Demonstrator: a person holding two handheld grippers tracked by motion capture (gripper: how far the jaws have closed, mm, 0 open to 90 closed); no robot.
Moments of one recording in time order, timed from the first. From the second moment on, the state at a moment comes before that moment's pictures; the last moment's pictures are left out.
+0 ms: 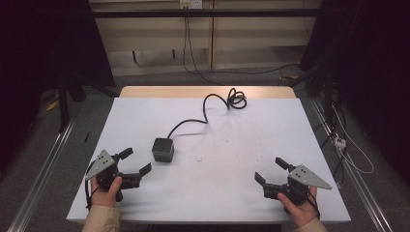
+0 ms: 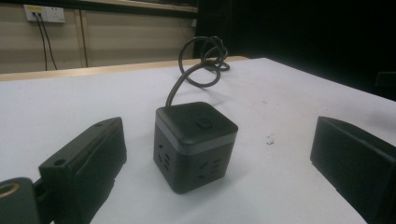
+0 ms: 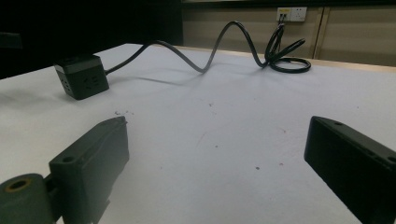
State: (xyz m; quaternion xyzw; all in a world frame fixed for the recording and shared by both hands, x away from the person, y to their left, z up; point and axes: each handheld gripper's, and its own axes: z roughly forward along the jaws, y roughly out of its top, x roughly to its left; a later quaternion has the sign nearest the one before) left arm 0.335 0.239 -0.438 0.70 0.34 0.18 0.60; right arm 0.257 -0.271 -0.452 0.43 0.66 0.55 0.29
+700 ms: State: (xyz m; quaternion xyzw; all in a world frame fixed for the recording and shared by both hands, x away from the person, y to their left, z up) left arm 0.344 0.228 -0.433 0.70 0.34 0.18 0.61; right arm 0.257 -0.271 -0.452 0.43 0.66 0.55 0.28
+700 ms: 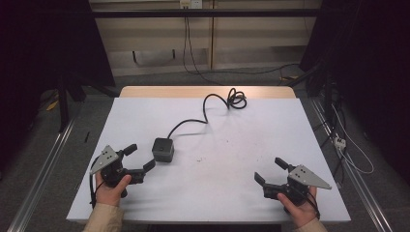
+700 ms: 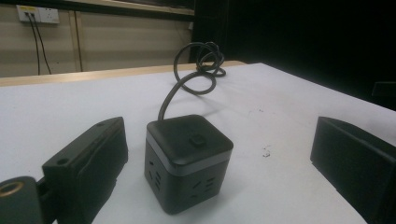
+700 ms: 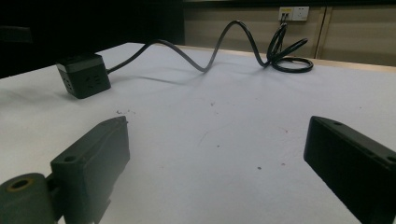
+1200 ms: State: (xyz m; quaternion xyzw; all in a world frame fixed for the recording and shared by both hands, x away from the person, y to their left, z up) left arm 0.355 0.222 -0.428 0.70 0.34 0.18 0.60; right arm 0.256 -0.271 -0.452 0.42 0.67 0.55 0.28
